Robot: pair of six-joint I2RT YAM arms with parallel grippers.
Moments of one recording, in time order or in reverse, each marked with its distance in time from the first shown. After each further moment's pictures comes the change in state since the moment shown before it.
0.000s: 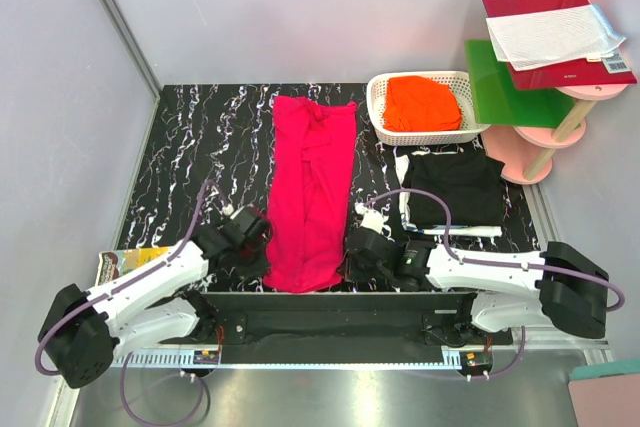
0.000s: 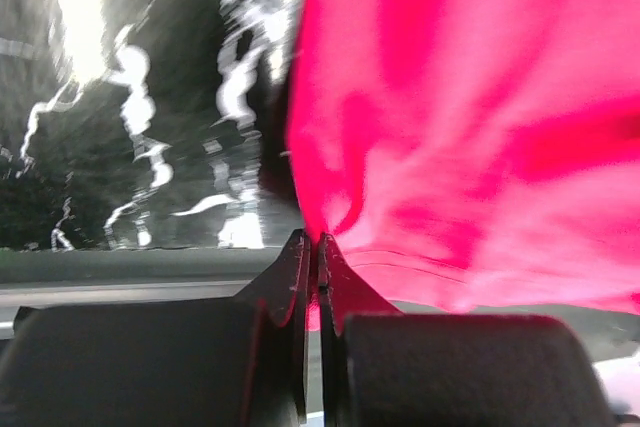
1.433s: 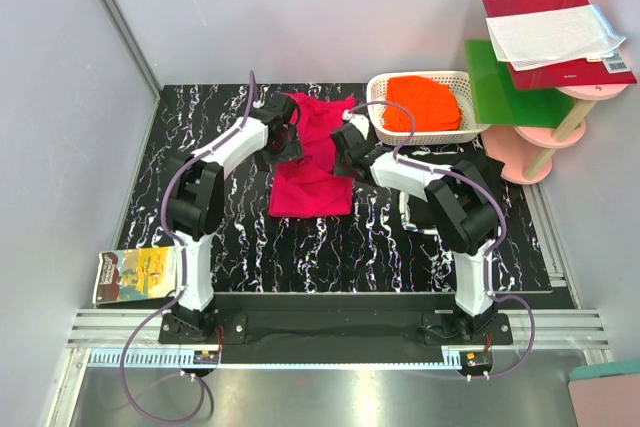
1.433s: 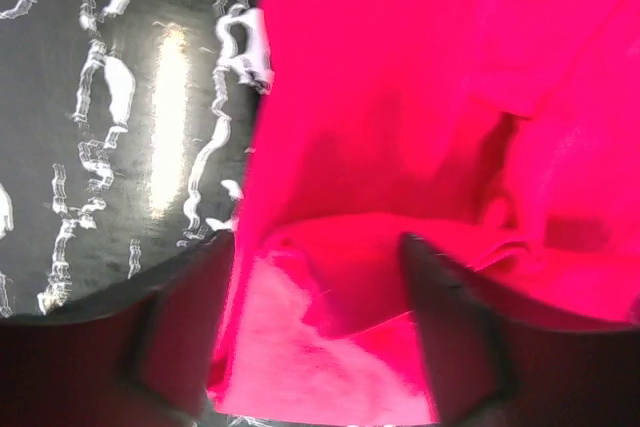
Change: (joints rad) left arm 0.338 1.077 1.128 -0.020 -0.119 0.362; right arm -0.519 0.752 0.737 0.060 0.098 -0.484
